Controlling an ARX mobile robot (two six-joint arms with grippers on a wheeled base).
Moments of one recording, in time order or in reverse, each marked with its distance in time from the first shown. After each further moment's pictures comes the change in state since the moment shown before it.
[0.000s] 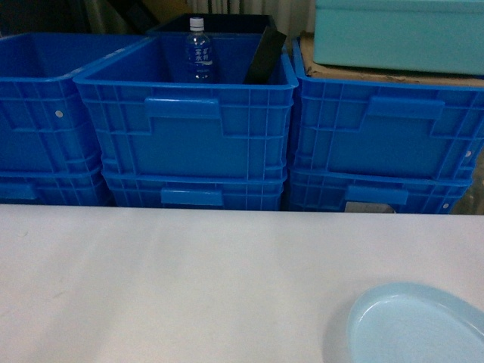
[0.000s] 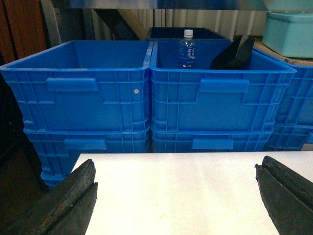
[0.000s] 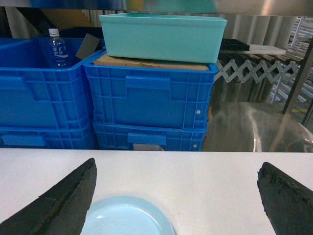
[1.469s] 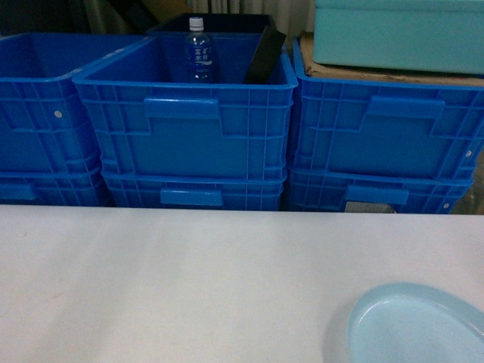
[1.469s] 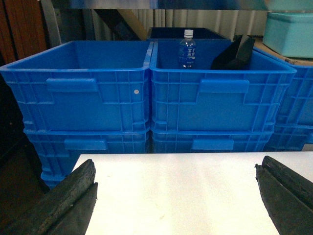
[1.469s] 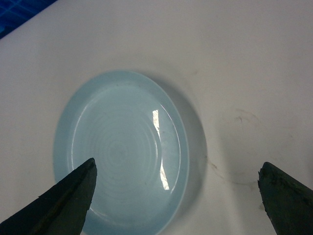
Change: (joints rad) left arm 0.000 0.000 0.000 0.000 0.000 0.000; right arm -0.383 1.532 0.530 -0.001 -0.527 0.061
